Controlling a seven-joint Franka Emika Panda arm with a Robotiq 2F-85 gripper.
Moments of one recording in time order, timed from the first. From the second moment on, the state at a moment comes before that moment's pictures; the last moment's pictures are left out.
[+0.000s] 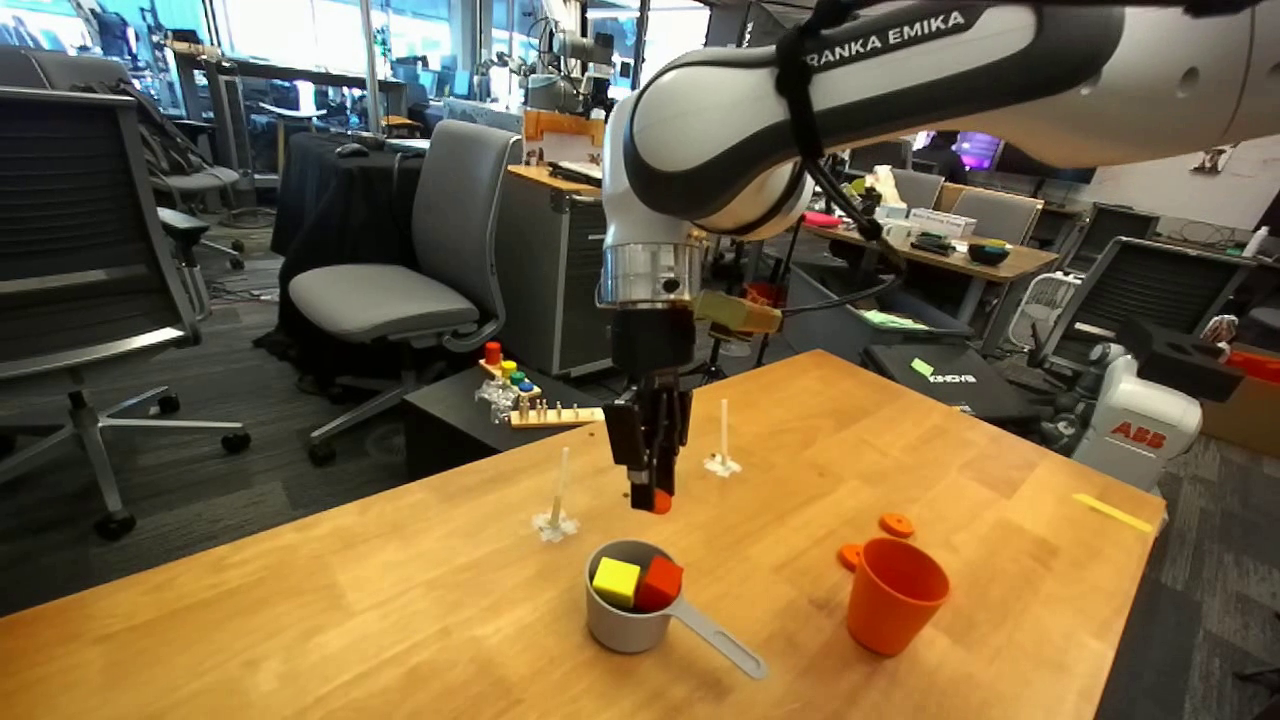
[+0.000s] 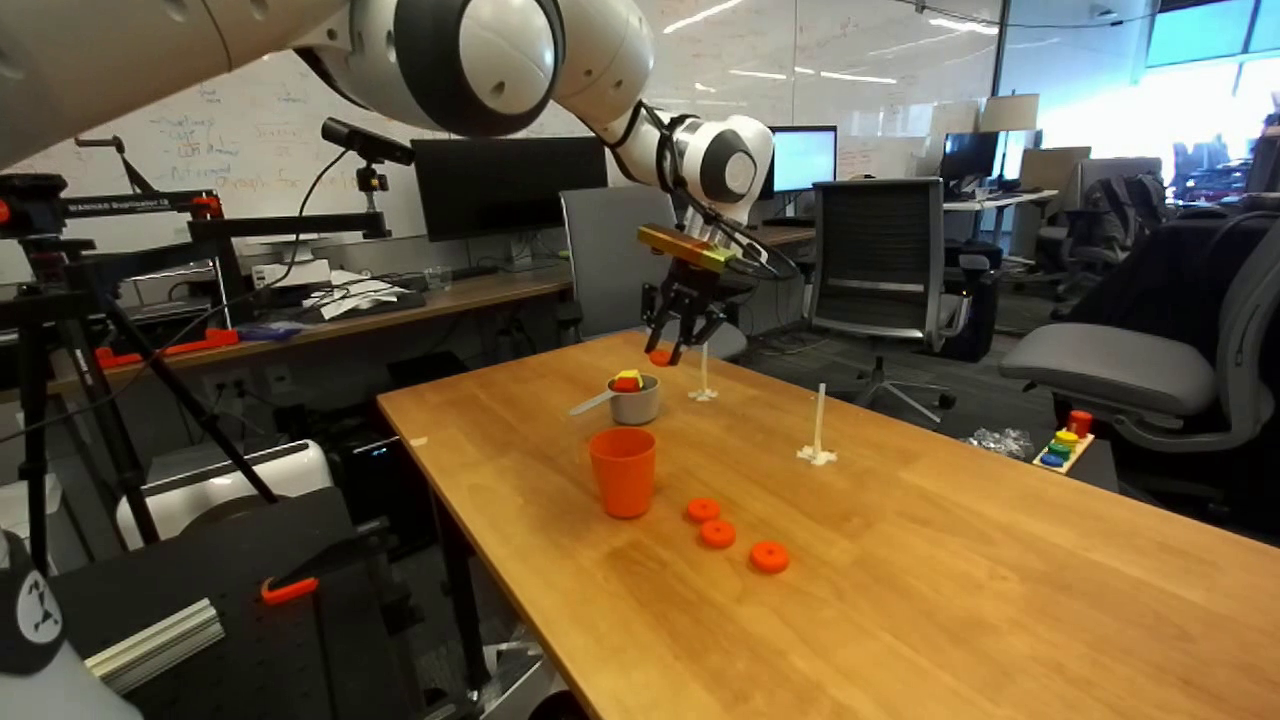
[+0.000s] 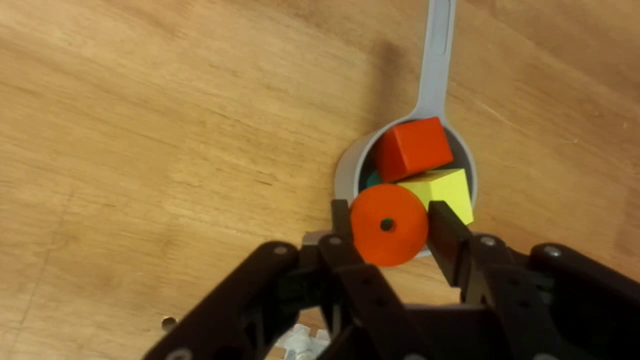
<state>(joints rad) 0.18 1.12 0.25 -0.90 0.01 1.68 -0.10</state>
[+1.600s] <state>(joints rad) 0.06 0.44 0.13 -1.96 0.25 1.93 0.03</state>
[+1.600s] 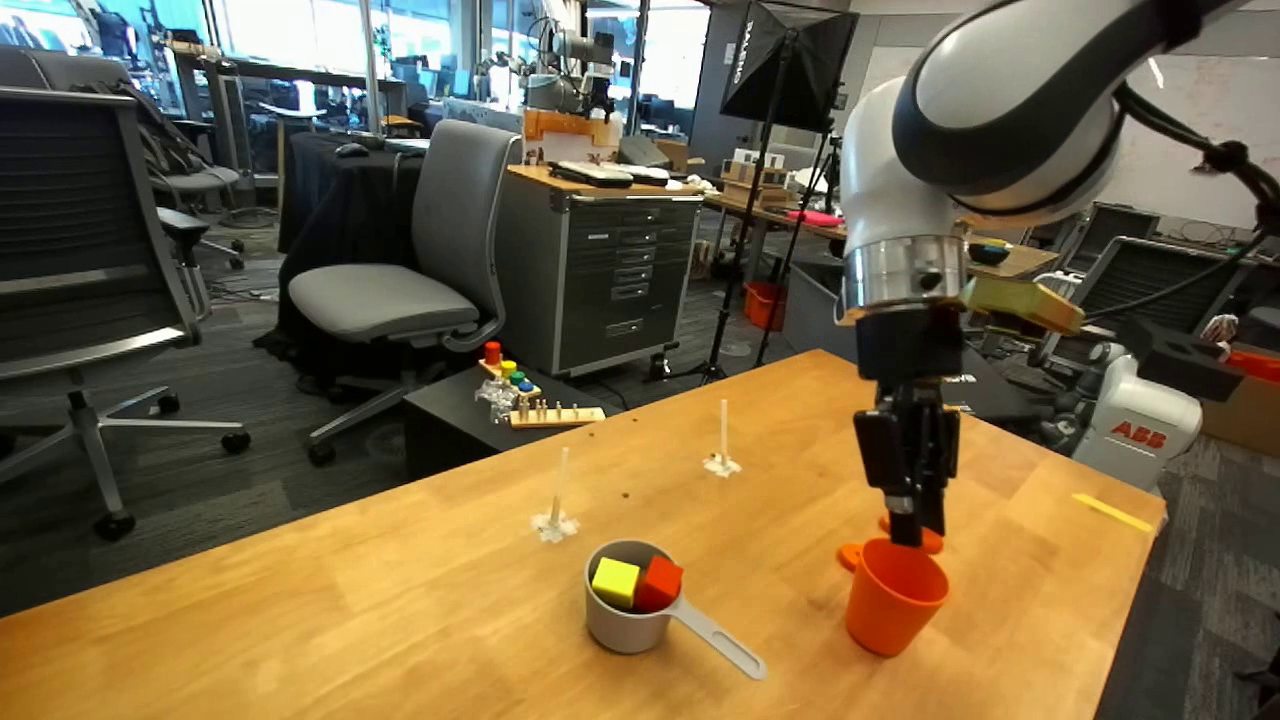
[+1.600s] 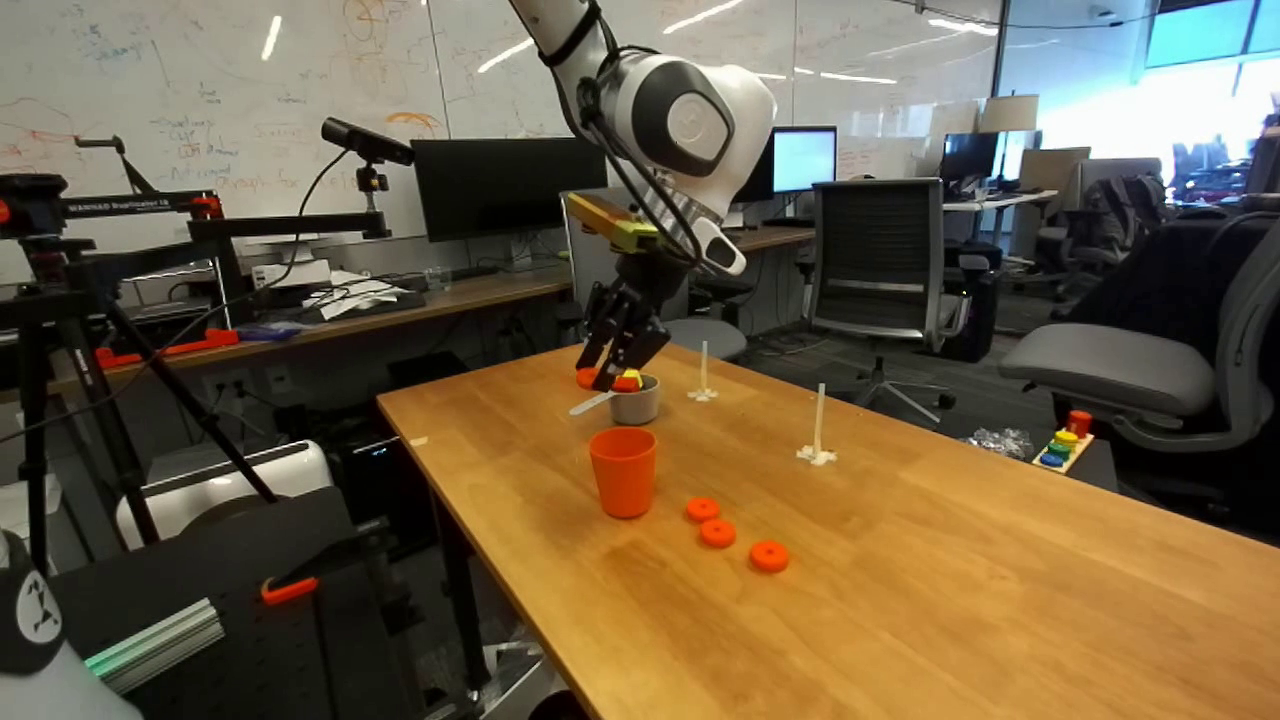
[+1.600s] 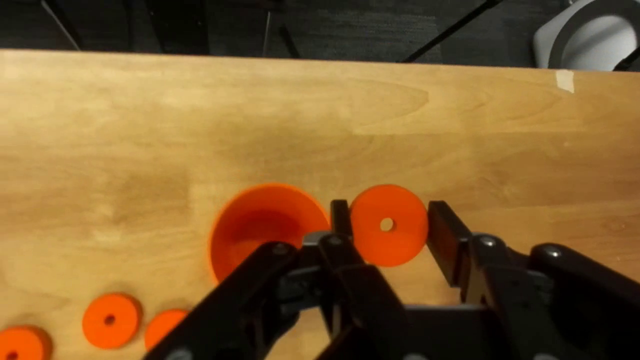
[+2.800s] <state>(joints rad) 0.06 0.21 0.08 -2.28 0.26 2.24 0.01</state>
